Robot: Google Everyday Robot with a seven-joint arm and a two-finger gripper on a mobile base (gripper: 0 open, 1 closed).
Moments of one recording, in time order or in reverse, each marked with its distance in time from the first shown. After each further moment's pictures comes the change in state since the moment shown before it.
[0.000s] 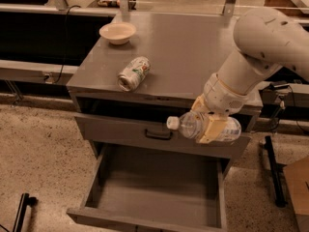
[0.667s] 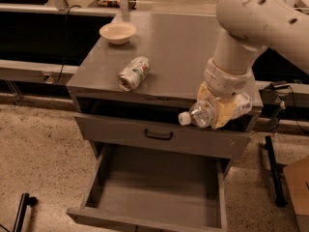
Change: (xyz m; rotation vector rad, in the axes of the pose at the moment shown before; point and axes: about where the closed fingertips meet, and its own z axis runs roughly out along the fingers) arm 0.028 -0.022 -0.037 -0.028 0.270 -0.204
